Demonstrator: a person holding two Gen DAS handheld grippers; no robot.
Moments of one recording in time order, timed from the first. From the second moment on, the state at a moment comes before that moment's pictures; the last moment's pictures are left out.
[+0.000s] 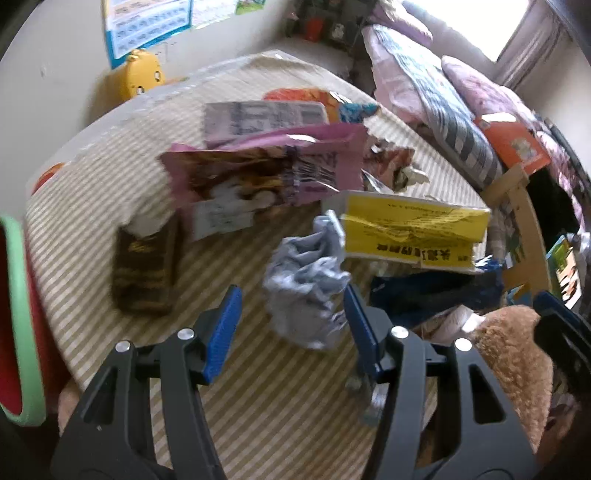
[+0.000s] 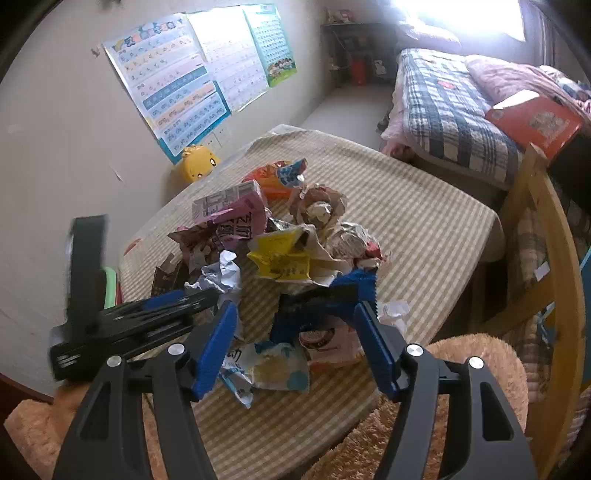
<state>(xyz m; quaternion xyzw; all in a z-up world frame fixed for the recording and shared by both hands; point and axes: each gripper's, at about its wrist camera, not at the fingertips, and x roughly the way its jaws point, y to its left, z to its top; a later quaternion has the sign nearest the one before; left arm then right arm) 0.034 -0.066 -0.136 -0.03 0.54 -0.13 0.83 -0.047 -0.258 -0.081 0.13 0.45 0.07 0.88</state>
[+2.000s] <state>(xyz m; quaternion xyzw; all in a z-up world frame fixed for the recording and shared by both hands) -0.069 0.117 -0.070 -0.13 0.45 0.00 0.88 0.000 -0.089 -0.125 0.06 0.53 0.21 0.82</state>
